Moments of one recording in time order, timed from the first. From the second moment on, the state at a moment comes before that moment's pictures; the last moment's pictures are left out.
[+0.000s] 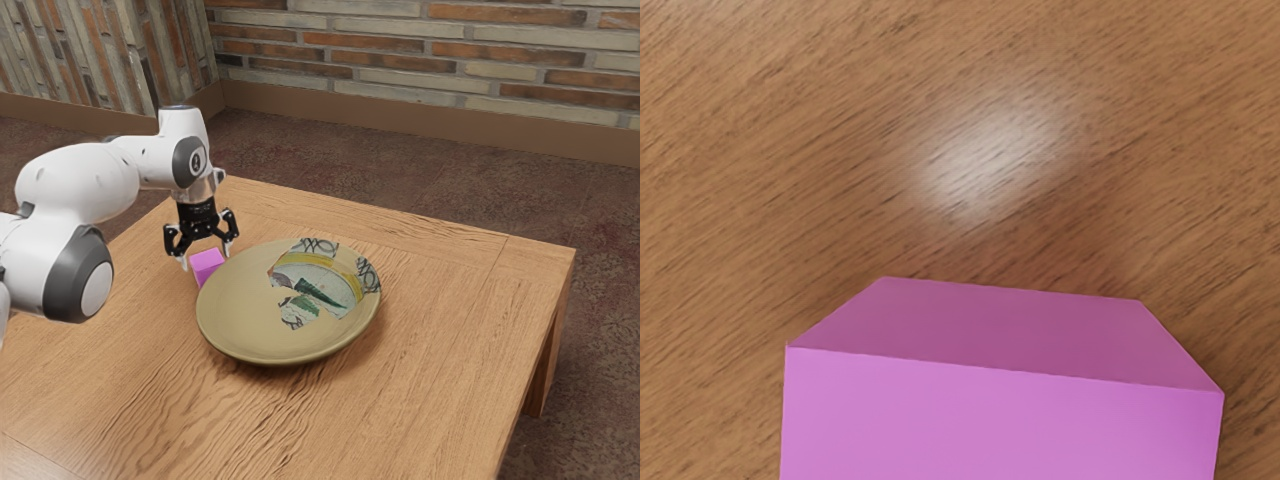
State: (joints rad) arm 0.00 0.86 0.36 -1.16 -0.28 1.83 -0.66
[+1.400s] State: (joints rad) arm -0.28 0.65 0.47 -1.20 -0.27 1.79 -0.65
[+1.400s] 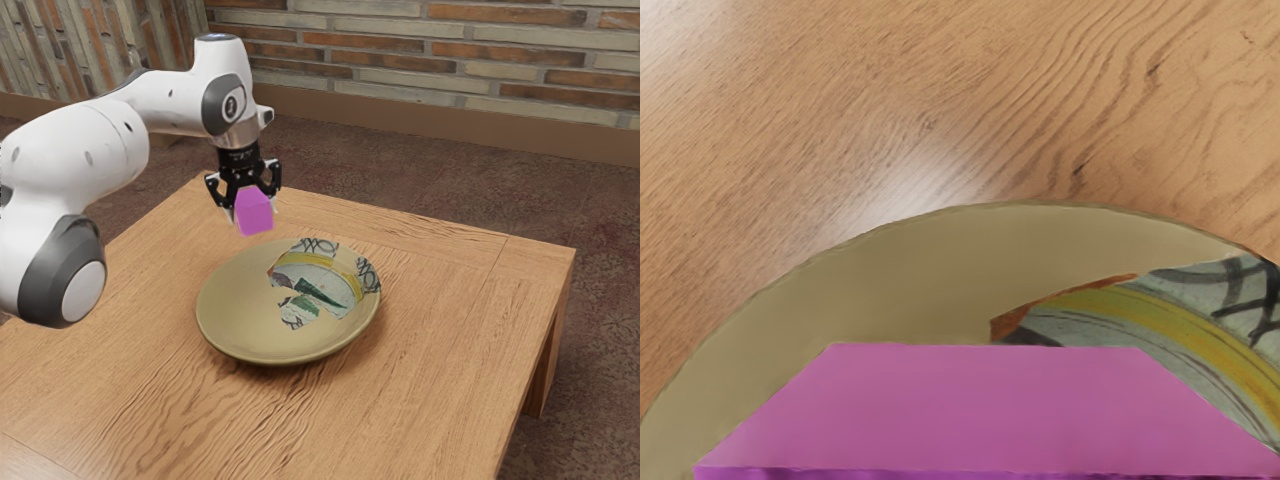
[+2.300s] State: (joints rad) arm -0.31 0.78 0.35 -1.20 -0.30 1.86 -0.65
